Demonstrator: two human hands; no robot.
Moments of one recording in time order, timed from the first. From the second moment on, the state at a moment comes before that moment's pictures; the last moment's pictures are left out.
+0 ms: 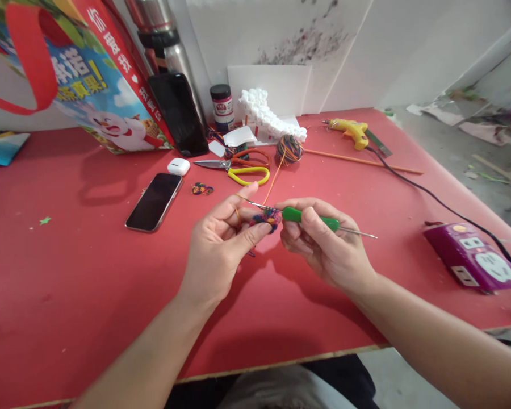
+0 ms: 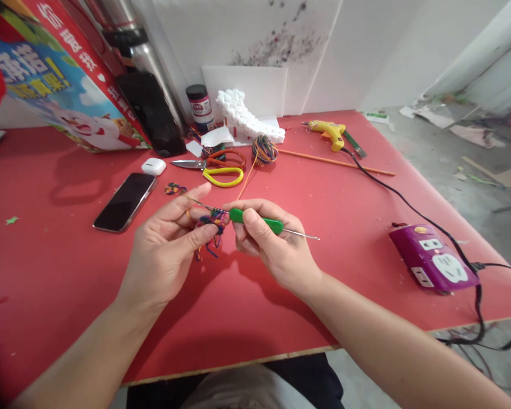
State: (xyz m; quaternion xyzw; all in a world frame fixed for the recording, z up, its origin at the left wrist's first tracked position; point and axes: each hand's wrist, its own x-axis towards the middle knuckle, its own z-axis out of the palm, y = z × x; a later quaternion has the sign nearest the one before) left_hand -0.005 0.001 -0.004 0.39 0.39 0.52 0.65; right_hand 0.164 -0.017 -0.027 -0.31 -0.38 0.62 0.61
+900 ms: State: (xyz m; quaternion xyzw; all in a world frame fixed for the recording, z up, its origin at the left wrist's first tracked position) left_hand -0.006 0.006 -0.008 0.36 0.37 0.52 0.68; right_hand 0.180 -0.021 -0.027 -0.33 -0.72 0.25 0.56
